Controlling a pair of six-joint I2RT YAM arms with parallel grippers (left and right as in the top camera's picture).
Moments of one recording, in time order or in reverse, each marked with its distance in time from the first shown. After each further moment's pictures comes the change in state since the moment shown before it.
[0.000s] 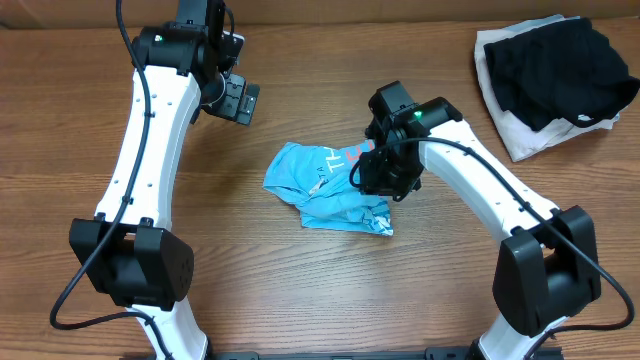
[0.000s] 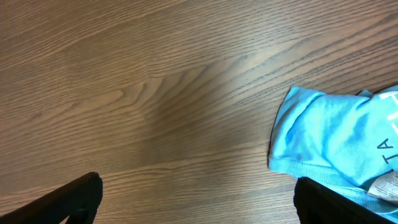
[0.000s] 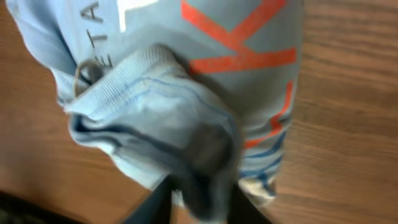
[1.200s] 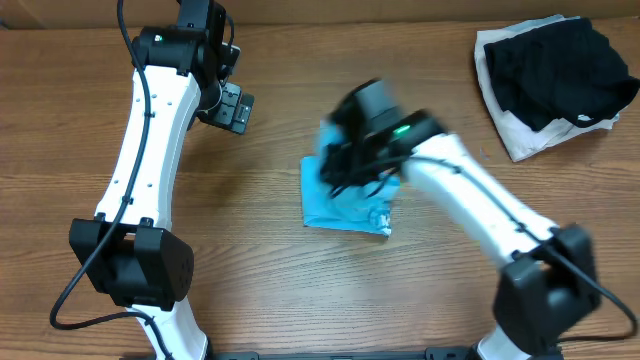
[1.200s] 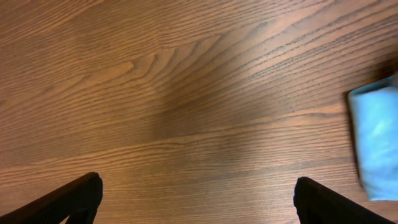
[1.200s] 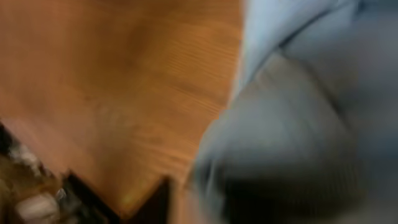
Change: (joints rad) left arm 0.000 0.000 0.000 -0.079 -0.064 0.000; right arm 0.148 -0.043 -0.012 0.284 -0.146 0.069
